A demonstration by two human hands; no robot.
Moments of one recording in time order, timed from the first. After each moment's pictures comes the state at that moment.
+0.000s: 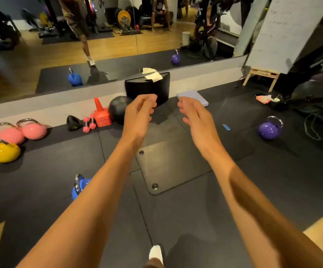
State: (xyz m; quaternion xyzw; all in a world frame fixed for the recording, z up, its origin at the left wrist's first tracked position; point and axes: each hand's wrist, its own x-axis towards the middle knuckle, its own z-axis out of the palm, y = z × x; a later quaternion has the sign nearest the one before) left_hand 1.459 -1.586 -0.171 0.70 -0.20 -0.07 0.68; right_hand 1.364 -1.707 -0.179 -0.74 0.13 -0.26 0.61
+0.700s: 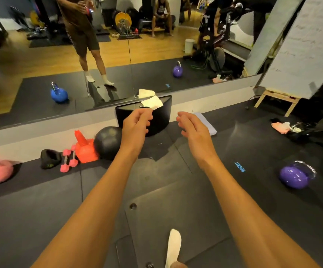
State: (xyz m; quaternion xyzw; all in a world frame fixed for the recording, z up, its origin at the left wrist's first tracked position) left_hand 1.915 -1.860 -0.188 0.70 -0.15 -0.09 0.69; right_hand 1.822 -1.991 -0.200 -0.75 0.17 -0.22 0.61
